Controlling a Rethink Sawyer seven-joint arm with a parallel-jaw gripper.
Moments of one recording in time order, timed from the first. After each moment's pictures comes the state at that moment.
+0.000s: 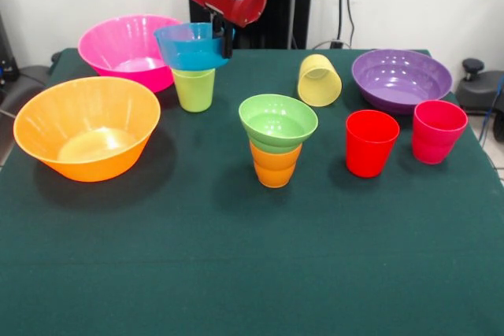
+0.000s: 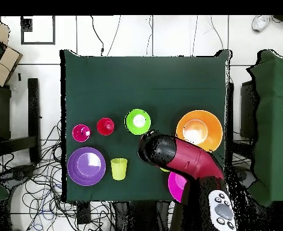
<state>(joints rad) -0.30 -0.75 -0.11 1.87 0.04 0.49 2.11</state>
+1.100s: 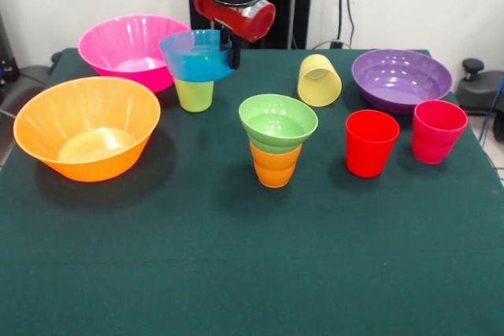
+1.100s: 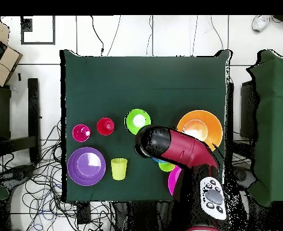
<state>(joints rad) -0.25 -0.69 -0.13 1.79 0.04 0.57 2.11</state>
